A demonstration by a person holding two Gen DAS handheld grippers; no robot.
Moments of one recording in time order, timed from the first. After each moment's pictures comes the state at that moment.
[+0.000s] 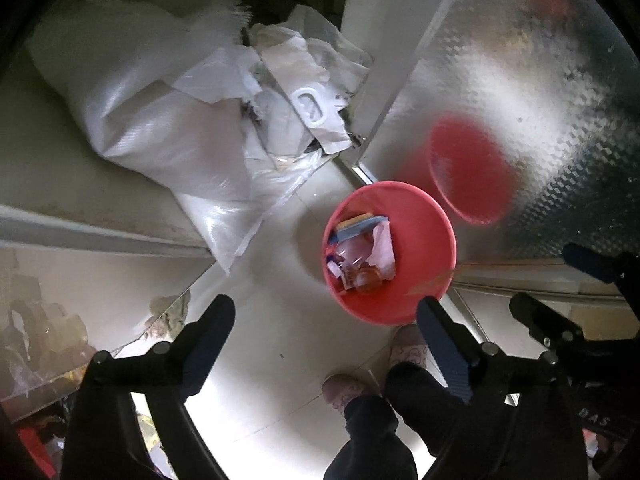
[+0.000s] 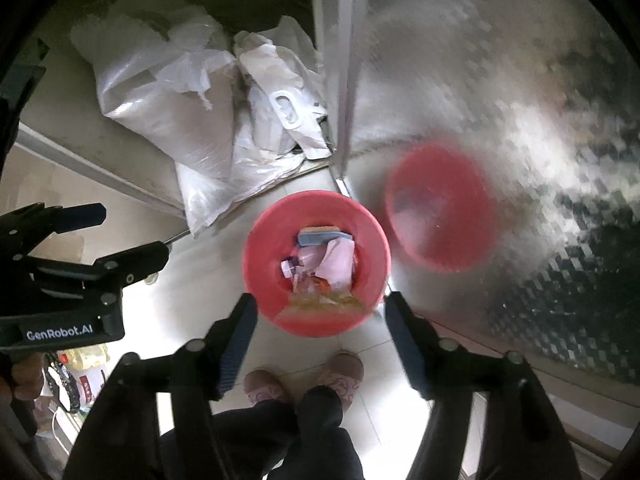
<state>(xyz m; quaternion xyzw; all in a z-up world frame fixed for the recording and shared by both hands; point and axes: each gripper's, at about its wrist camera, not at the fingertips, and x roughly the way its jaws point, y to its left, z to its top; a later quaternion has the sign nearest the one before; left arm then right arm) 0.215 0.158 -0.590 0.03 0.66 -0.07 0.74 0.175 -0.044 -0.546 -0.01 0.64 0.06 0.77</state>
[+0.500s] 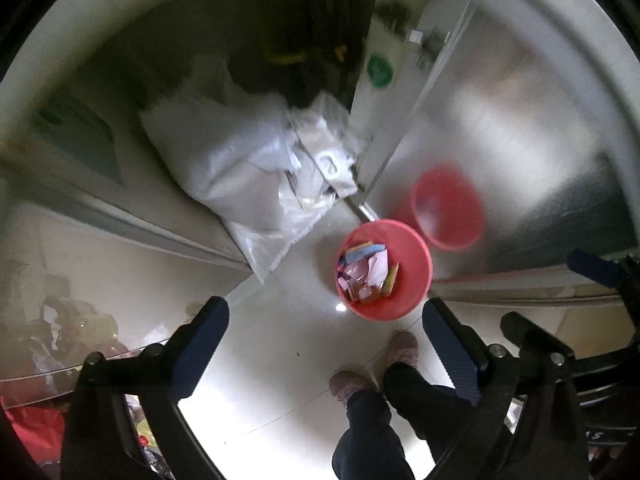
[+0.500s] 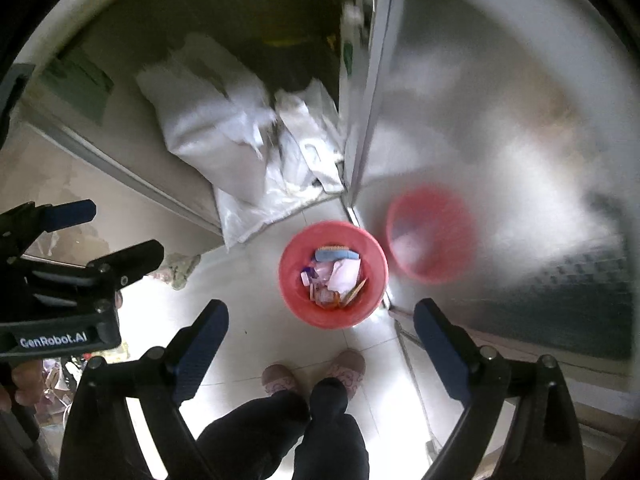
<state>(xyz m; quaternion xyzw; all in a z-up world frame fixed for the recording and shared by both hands) 0.189 0.174 -0.414 0.02 0.62 -0.06 0.78 0.148 -0.030 -0.405 -0.01 0.61 0.07 0.79</state>
